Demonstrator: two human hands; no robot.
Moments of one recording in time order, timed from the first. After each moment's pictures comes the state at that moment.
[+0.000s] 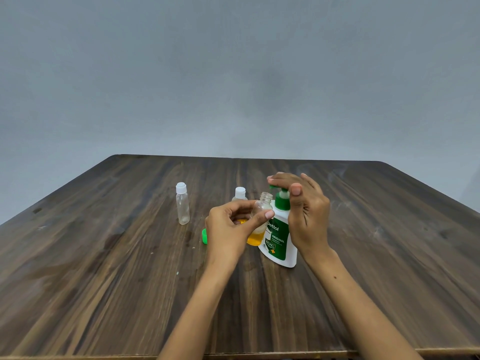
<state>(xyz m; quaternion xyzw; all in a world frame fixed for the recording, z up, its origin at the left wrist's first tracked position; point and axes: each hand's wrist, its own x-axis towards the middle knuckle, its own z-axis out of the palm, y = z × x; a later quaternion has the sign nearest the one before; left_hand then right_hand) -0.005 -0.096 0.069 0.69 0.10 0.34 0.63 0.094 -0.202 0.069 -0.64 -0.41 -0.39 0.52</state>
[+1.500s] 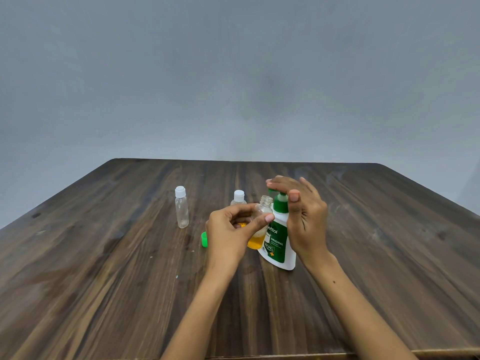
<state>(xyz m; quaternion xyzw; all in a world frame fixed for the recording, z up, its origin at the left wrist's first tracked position) -0.007 -0.101 0.072 0.69 0.10 0.34 0.63 0.092 -0.203 0.068 -0.64 -0.42 -0.39 0.52</state>
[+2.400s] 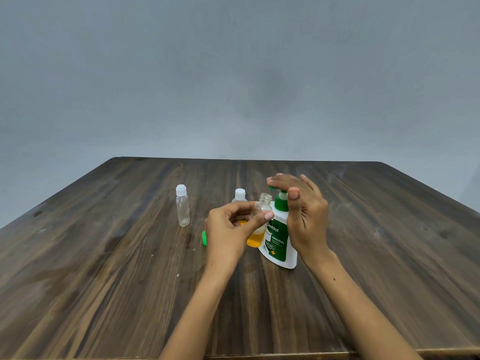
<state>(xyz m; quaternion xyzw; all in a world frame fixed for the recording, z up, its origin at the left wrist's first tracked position) -0.006 -0.097 0.070 0.69 0.10 0.34 0.63 0.095 -0.201 0.067 -0.64 -0.41 -0.40 0.51</state>
